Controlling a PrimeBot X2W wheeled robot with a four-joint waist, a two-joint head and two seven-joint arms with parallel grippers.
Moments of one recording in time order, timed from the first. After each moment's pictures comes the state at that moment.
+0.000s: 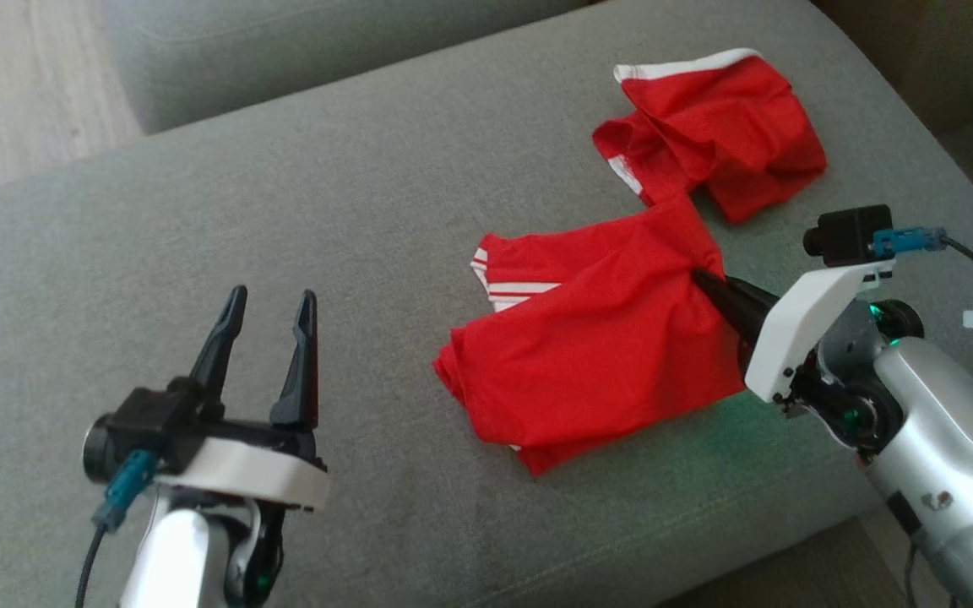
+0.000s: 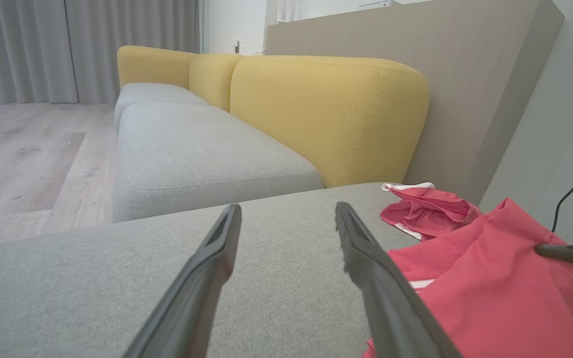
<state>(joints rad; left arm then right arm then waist) -0.08 0.05 -0.15 0.11 -0.17 -0.08 -0.25 -0.55 -0.40 0.64 0.51 0.92 0.12 0.31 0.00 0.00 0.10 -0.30</state>
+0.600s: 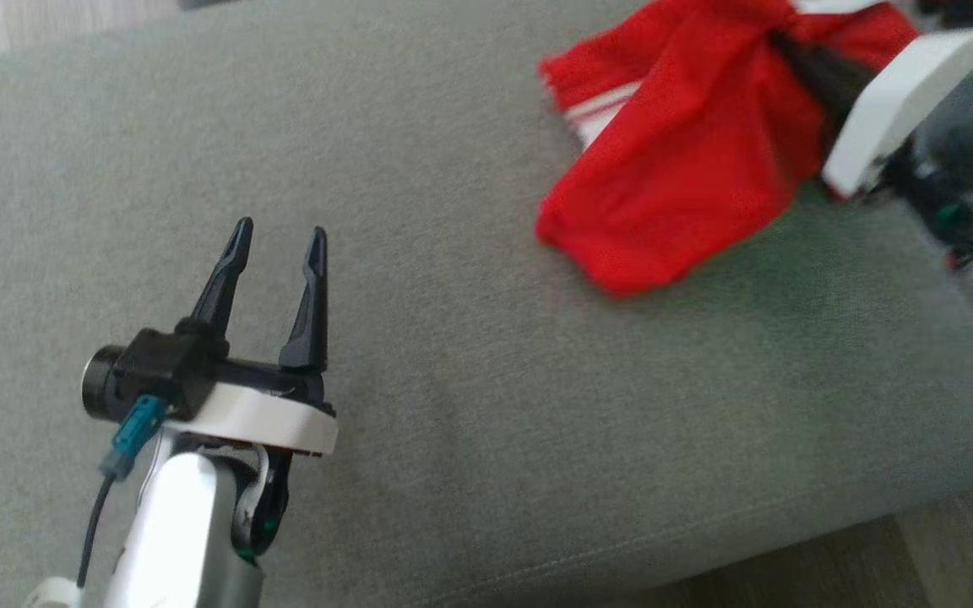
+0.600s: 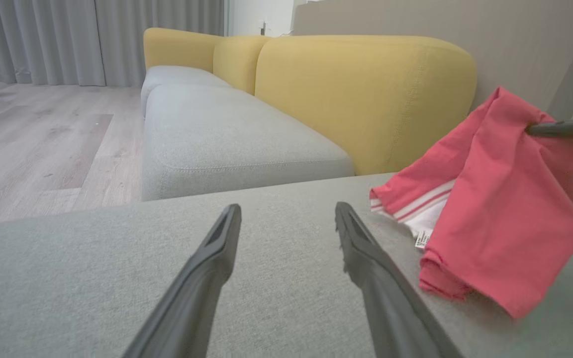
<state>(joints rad) -0.19 0.05 -0.17 0.12 -0.13 -0.08 -0.25 -0.92 -0.49 0.73 0.56 0.99 0.12 0.28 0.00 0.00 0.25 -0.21</state>
